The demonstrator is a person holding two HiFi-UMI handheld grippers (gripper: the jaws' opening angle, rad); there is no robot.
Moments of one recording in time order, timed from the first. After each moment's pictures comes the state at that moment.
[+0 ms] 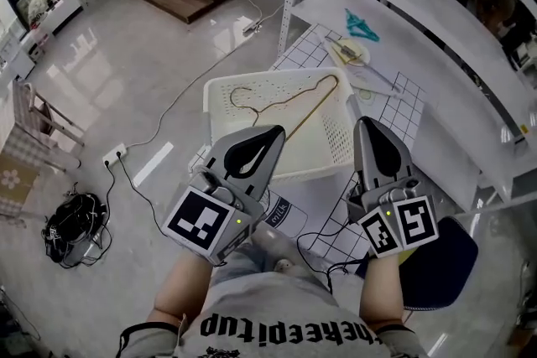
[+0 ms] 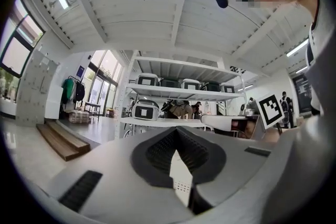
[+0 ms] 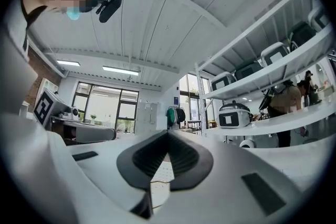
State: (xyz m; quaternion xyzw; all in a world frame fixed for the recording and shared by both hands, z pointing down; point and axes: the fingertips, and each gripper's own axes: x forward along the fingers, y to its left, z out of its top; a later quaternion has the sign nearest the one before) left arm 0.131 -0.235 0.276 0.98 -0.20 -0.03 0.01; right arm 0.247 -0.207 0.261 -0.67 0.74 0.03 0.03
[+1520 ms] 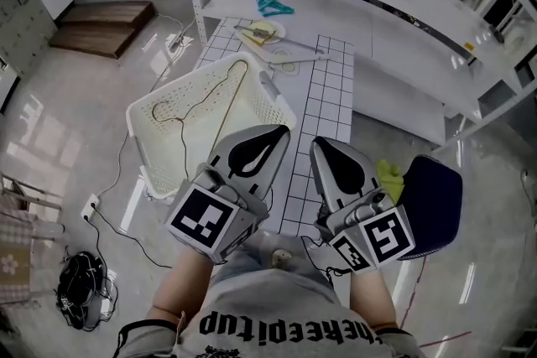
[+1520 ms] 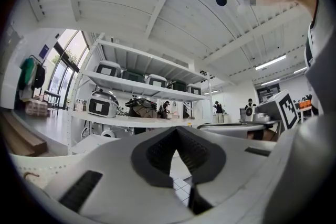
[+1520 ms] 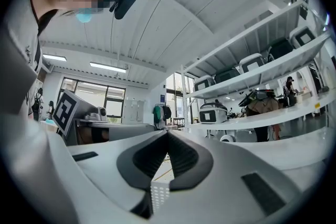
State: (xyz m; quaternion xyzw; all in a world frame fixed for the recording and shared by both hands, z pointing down) left arm 0.251 -0.130 0.264 1.00 -0.01 -0.03 0.01; right arm 0.275 -0.092 0.268 -0.73 0.68 0.01 0.03
